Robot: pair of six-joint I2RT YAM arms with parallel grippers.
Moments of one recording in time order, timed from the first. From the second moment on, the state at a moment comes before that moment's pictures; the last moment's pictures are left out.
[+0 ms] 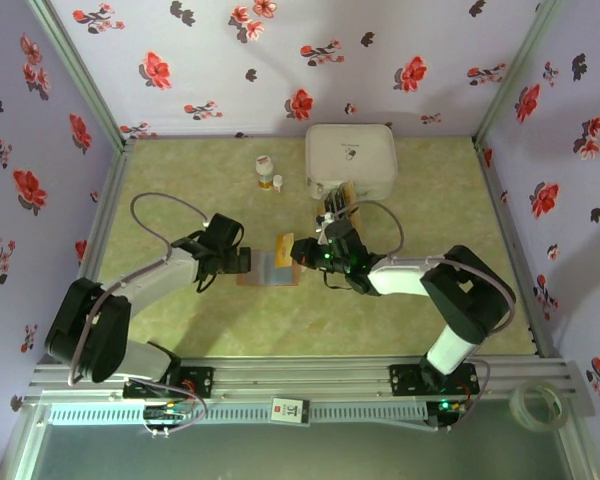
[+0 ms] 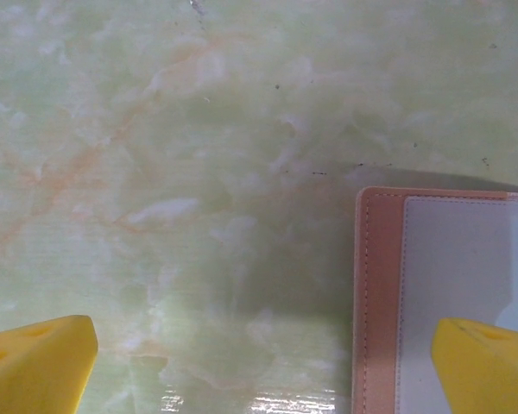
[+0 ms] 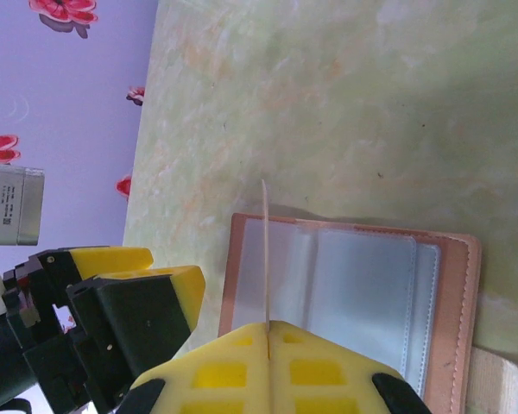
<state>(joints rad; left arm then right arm) -0.54 1.41 0.77 -0.48 -0.28 -0.46 0.75 1.67 0.69 0.51 -0.29 0.98</state>
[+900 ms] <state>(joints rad) -0.57 1.43 0.67 -0.37 -0.27 -0.47 0.79 1.77 0.68 0.66 -0.29 1.01</state>
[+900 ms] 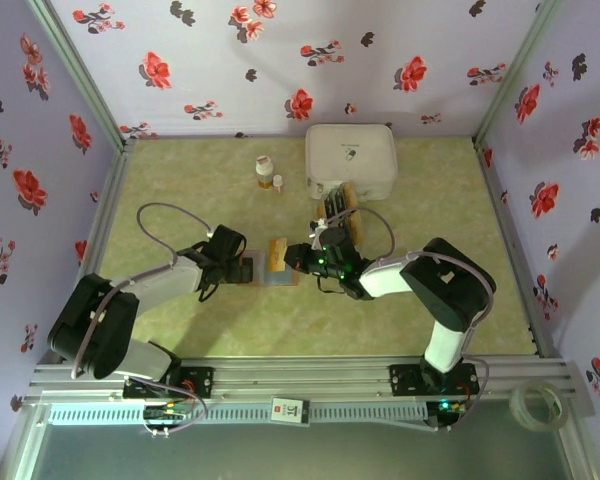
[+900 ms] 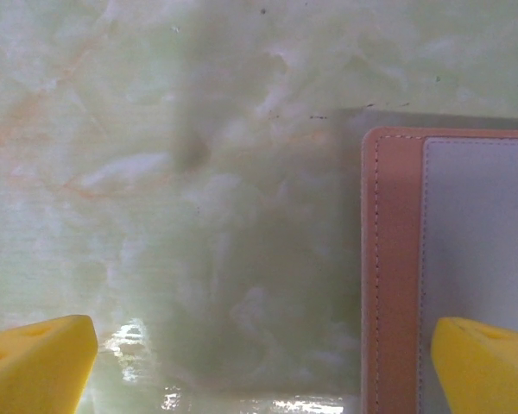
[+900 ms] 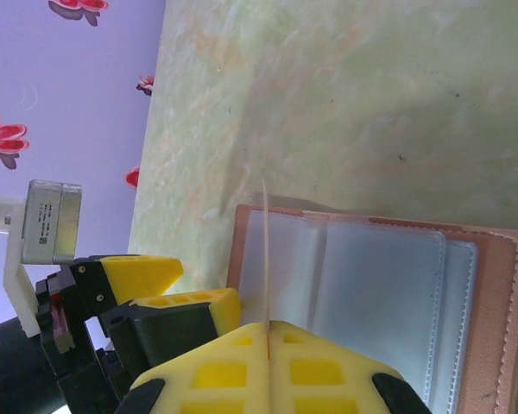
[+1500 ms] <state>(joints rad) -0.58 1.44 0.64 -0.35 -0.29 -0.54 0.81 1.80 0.70 0.65 -0.28 1.00</state>
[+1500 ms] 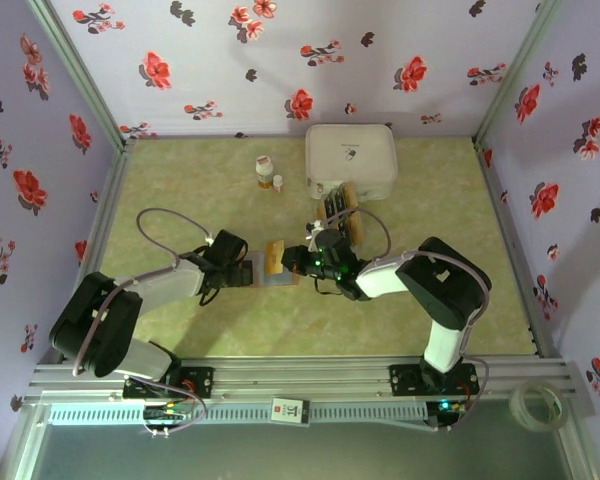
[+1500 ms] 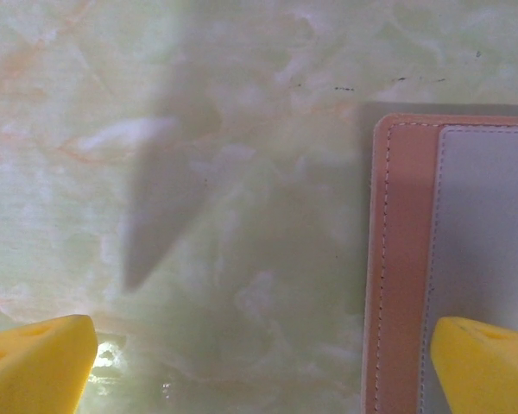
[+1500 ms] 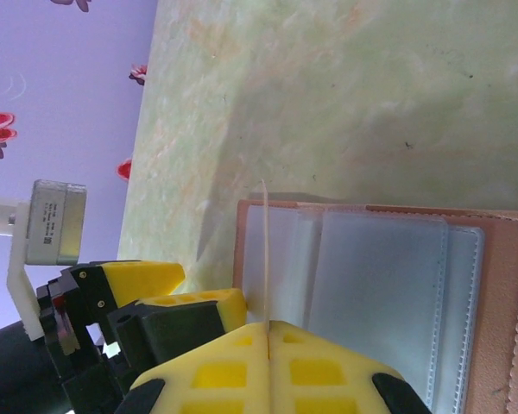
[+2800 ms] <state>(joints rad) -0.59 1.44 0.64 -0.35 -0.30 -0.55 0.83 1.89 0.73 0.68 -0.28 1.00</state>
